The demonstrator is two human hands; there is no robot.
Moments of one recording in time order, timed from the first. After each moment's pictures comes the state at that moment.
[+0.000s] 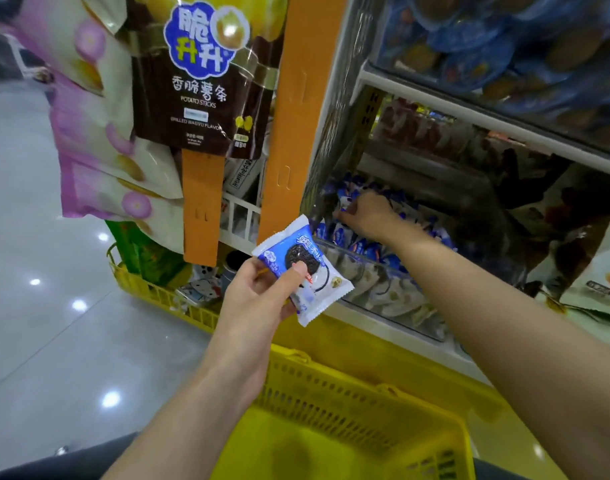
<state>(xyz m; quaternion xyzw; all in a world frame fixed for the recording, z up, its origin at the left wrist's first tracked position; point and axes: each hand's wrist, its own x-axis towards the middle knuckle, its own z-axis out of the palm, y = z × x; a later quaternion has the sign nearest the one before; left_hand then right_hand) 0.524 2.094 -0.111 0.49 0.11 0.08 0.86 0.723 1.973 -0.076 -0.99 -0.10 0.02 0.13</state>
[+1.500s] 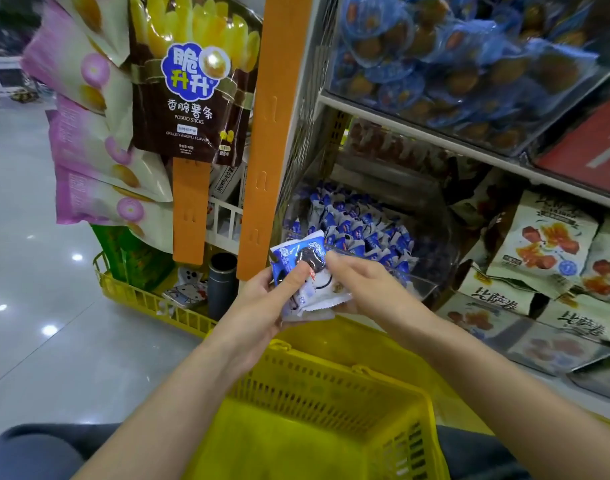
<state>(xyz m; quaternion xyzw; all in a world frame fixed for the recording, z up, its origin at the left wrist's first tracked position) 0.504 2.080 -0.104 0.54 0.04 -0.08 0.84 0.533 1.937 -0.054 -0.80 -0.10 0.19 0.56</state>
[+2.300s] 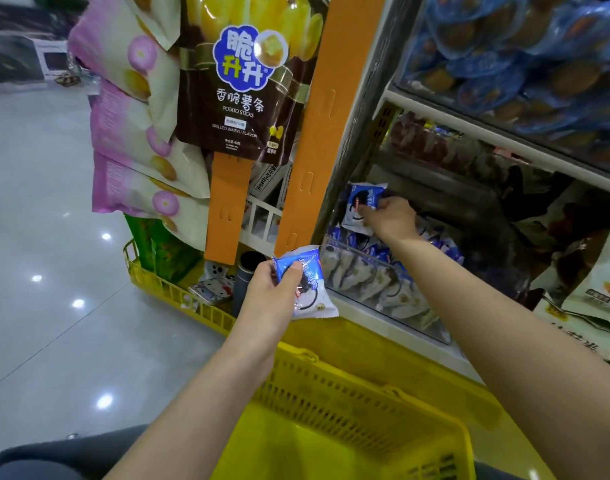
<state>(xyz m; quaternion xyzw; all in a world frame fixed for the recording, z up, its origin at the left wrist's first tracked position) 0.521 2.106 -0.106 0.60 0.18 0.02 0.78 0.696 1.975 -0.071 -0.93 0.00 -0.08 0.36</state>
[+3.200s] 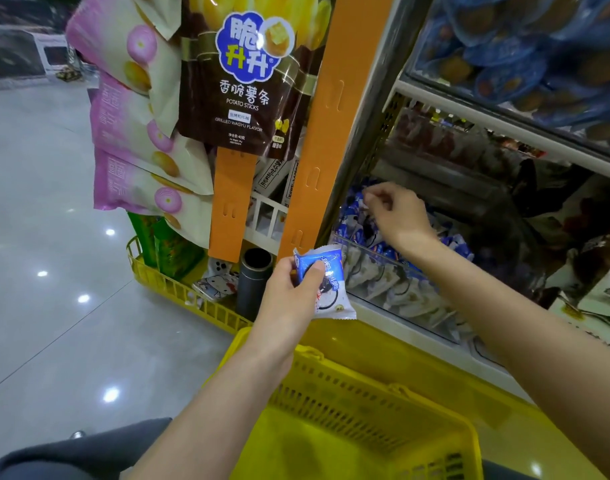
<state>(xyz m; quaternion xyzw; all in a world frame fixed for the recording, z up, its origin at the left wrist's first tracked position) 0.528 2.097 -0.109 0.60 0.15 0.02 0.78 0.665 1.978 -0.059 -0.93 -0.12 -0.10 0.34</state>
